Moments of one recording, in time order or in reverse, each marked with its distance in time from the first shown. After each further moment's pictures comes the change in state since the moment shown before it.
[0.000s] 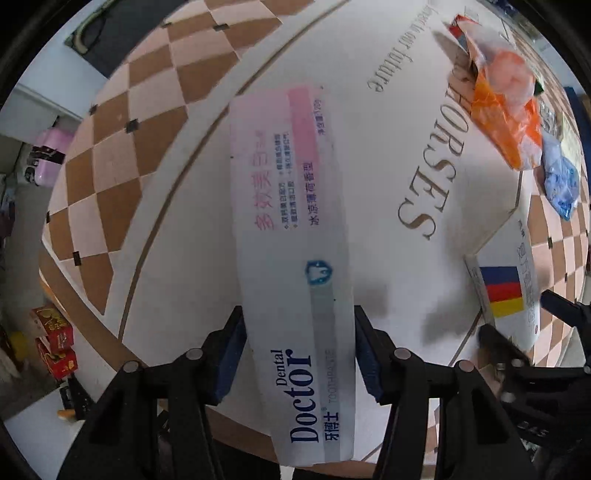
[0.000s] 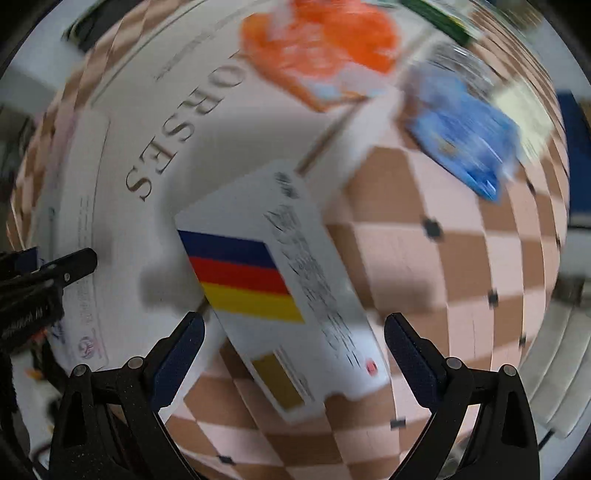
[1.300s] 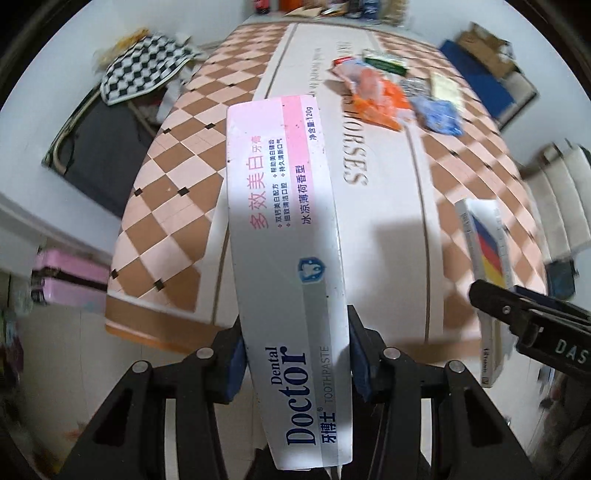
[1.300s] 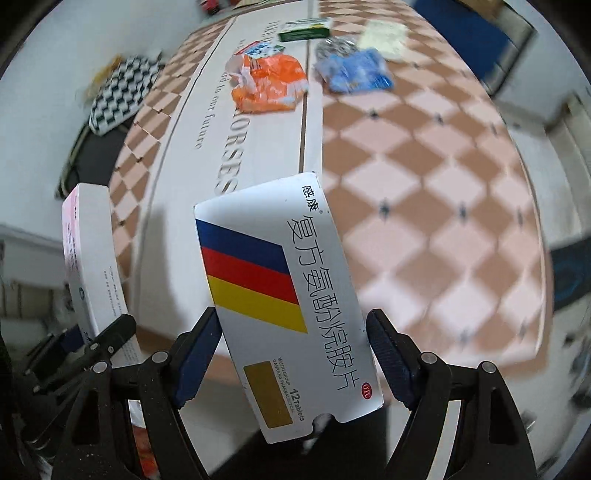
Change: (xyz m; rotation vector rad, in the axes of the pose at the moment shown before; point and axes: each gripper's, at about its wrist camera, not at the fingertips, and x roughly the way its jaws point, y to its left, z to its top) left arm -0.106 0.070 -0.108 0.461 -0.289 -0.059; right arm -0.090 0.070 -0.164 0.645 -0.301 0.220
